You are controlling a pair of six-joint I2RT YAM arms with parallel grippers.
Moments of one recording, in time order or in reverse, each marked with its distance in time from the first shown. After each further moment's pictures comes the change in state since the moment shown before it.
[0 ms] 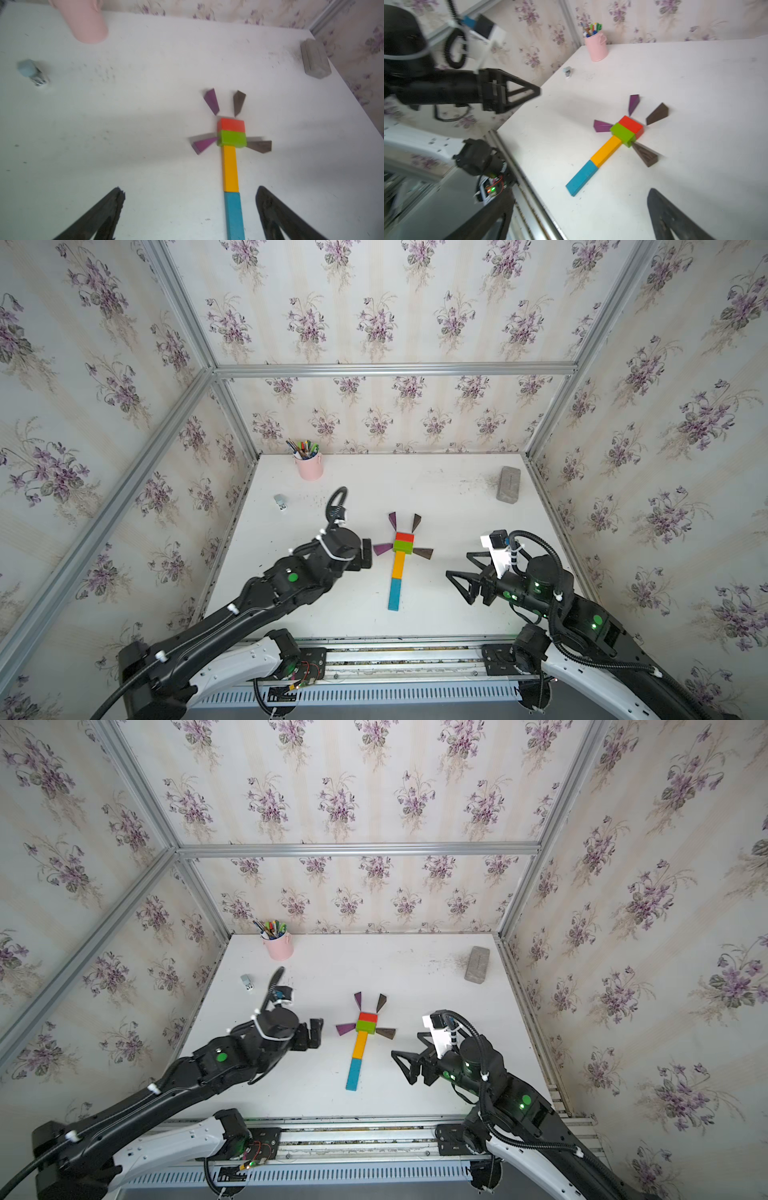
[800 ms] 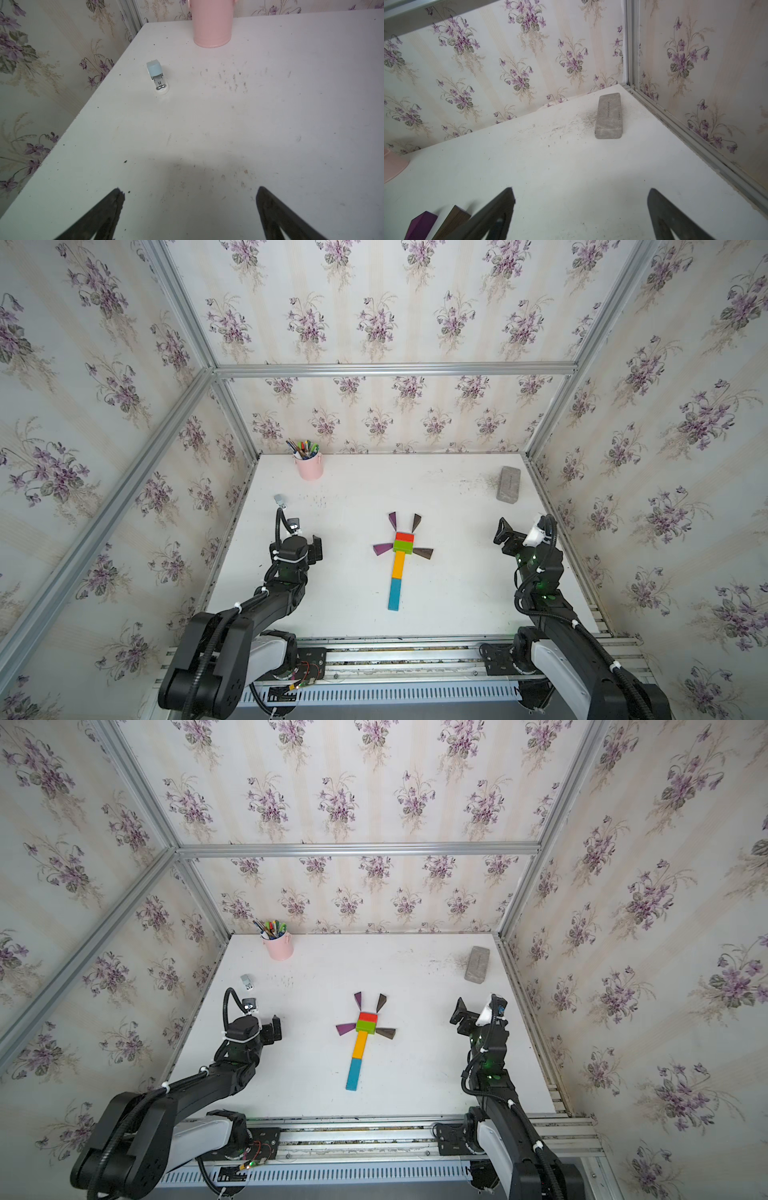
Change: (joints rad) left arm 0.653 0.339 -0.638 1.196 0.126 0.489; right arm -0.795 0.375 -0.463 1.037 0.160 -0.133
